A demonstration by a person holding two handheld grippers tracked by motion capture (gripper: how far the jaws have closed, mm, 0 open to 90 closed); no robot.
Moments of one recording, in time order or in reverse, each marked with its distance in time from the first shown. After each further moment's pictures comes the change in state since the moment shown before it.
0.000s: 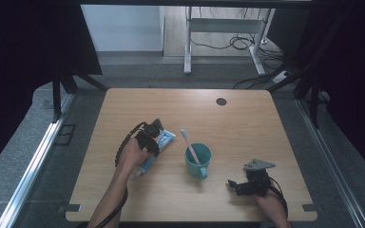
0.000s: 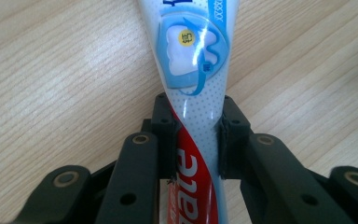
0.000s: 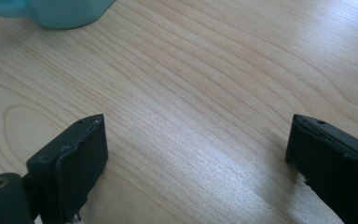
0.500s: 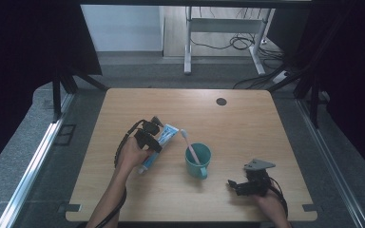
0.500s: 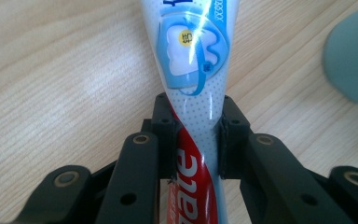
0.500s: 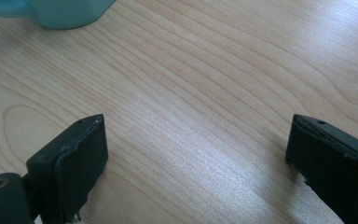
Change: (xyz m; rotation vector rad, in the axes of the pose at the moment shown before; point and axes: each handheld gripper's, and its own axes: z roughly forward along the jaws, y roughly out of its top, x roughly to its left) left arm -0.004 -0.005 -0.018 -0.141 -0.039 0.022; right arm 0.000 0.000 0.000 0.000 0.000 -0.001
